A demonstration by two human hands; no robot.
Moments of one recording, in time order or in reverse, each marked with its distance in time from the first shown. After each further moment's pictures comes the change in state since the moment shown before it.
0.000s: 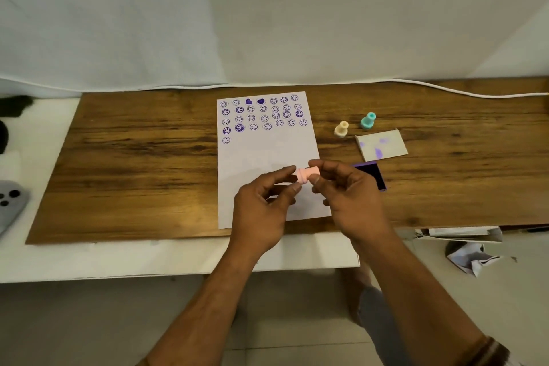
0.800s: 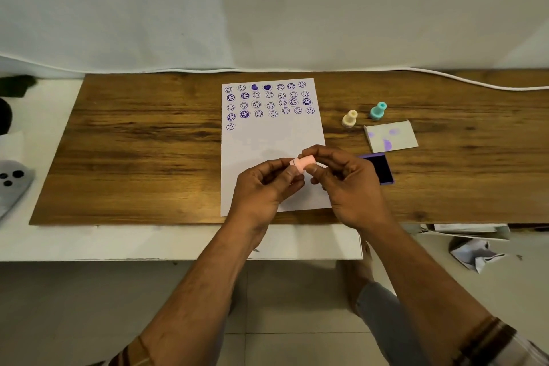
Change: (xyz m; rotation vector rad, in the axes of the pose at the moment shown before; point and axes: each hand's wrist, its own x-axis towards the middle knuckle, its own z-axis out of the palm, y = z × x) left_hand 0.005 0.005 -0.005 -0.466 -0.048 -0.313; right_hand 0.009 0.004 0.001 -0.029 -0.165 -0.174
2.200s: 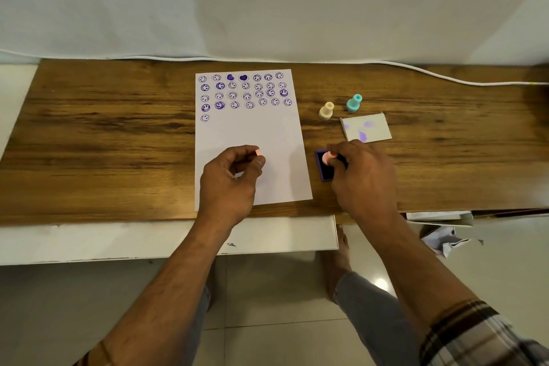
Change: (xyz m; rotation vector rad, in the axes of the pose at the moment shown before) left_hand 0.014 -0.014 -0.009 0.313 0.174 0.214; right_hand -0.001 0.020 -0.047 -0.974 0.243 -0.016
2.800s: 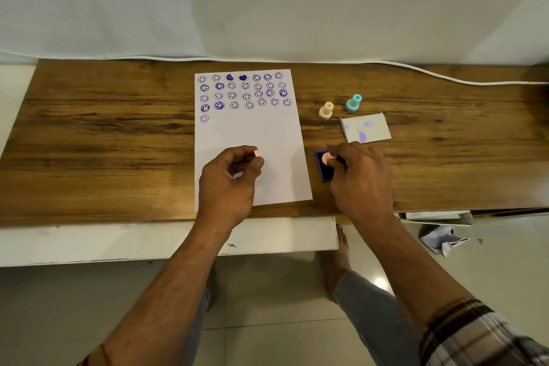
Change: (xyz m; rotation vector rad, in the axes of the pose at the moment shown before) left_hand -0.004 0.004 -0.001 0.032 0.015 0.000; right_hand -0.006 0.001 0.008 0.007 0.064 -0.003
